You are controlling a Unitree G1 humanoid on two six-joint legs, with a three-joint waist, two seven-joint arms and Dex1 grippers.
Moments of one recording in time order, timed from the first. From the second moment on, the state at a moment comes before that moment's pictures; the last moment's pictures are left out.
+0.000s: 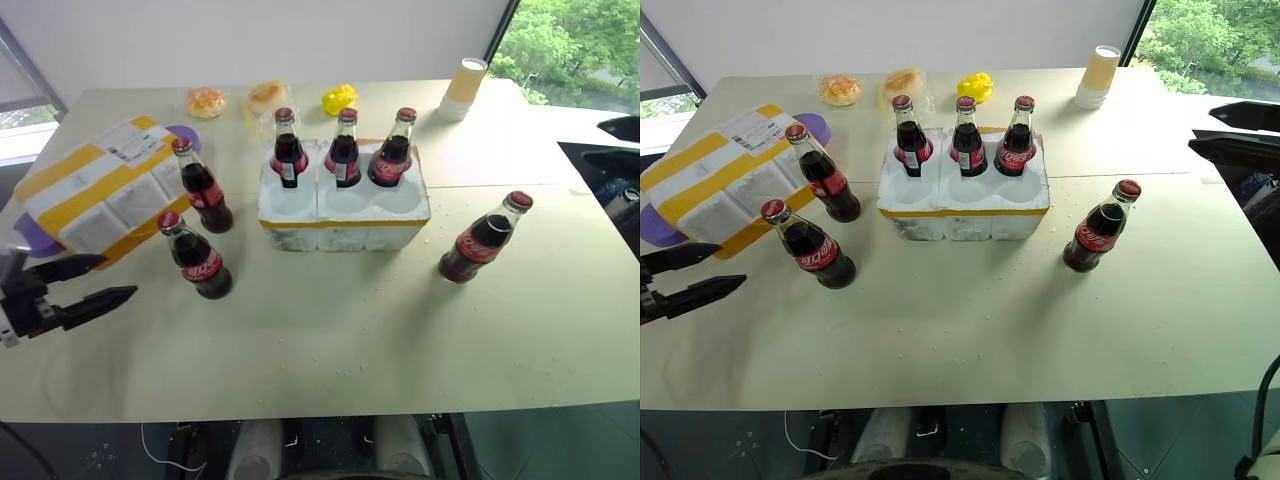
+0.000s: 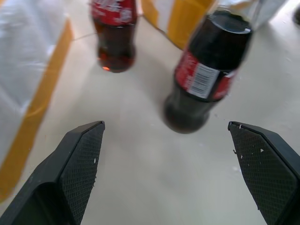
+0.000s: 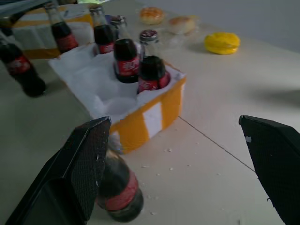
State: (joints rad) left arm 0.21 1.01 0.69 -0.23 -0.70 0.65 -1.15; right arm -0.95 -1.21 -0.19 0.55 0.46 0.63 1.59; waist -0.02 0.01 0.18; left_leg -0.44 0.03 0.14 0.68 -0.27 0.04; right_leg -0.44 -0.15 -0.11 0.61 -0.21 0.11
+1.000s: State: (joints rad) left arm -0.19 0.84 0.21 -0.09 -0.55 0.49 -1.09; right arm -0.90 -1.06 -0.22 -0.08 0.88 1.08 1.32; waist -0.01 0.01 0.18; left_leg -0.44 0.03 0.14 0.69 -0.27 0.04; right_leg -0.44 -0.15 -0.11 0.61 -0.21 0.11
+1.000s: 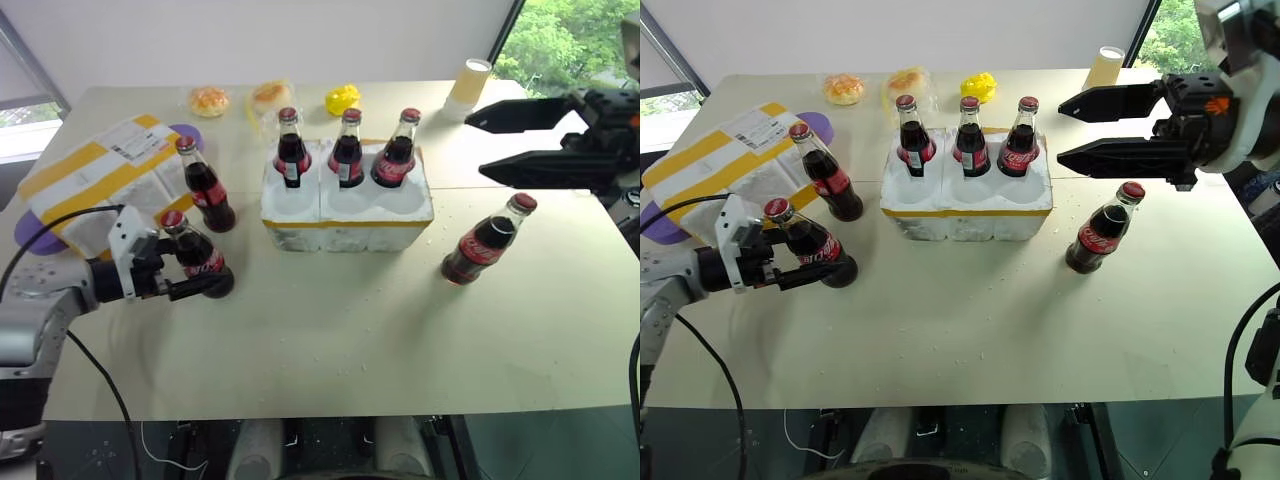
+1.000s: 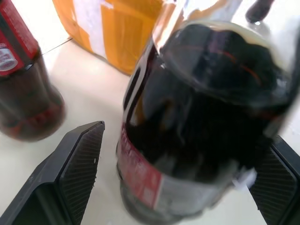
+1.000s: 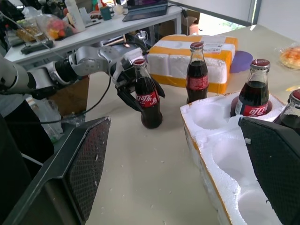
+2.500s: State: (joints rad) left arm -1.33 0.37 -0.22 0.75 -0.31 0.34 -1.36; right arm -0.57 -1.02 -0.38 -0.28 1.00 1.02 1.05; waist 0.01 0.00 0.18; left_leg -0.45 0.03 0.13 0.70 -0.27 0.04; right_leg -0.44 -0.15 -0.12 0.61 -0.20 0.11
